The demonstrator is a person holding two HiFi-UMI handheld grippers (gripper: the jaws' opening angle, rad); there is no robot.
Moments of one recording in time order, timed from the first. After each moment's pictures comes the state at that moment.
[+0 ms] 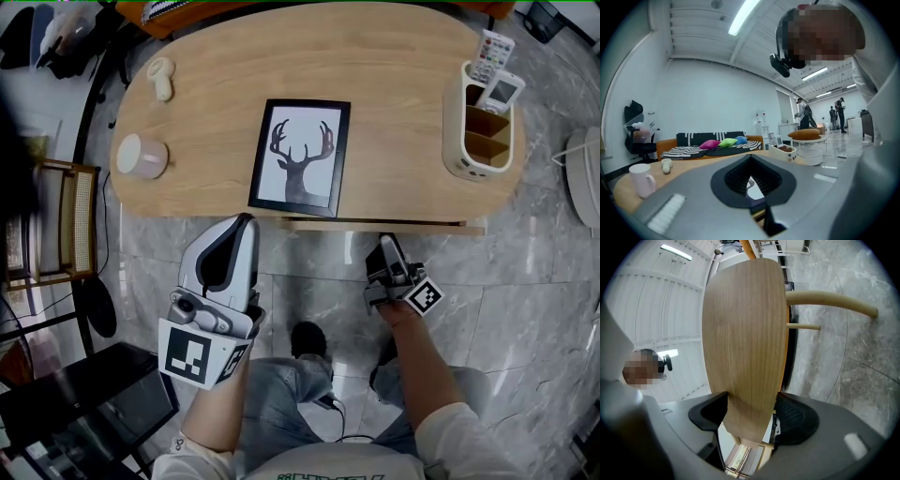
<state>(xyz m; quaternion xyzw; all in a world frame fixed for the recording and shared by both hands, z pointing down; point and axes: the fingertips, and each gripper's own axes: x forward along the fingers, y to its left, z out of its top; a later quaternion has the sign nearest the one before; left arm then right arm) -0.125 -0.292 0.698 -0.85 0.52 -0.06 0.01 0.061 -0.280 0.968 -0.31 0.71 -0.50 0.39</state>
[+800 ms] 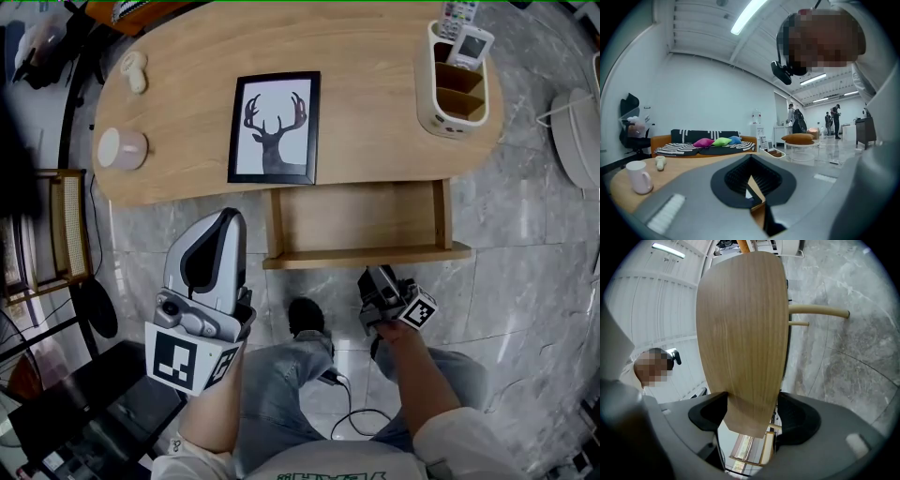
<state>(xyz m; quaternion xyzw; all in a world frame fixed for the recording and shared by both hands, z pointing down) -0.104 -0.266 0.680 -0.87 0.49 -0.06 -0.01 0.065 -0.159 0.970 -0.29 0.68 -0.56 0.37</state>
